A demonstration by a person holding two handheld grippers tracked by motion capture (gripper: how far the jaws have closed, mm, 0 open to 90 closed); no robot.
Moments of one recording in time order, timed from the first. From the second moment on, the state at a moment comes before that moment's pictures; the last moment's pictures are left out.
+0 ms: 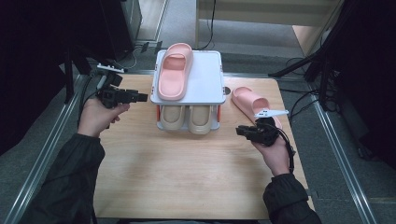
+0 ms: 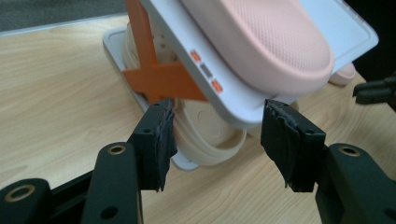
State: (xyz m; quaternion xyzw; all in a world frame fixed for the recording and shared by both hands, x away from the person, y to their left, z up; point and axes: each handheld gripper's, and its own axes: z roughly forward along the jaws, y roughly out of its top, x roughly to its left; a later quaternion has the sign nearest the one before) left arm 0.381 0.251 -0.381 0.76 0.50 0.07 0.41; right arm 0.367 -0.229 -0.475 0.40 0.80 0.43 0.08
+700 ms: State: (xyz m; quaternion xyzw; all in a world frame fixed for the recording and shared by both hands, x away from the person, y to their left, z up) left arm 0.344 0.245 -0.436 0.77 0.49 0.06 0.40; right arm 0.409 -0.266 -0.483 0.46 0.78 0.42 0.10
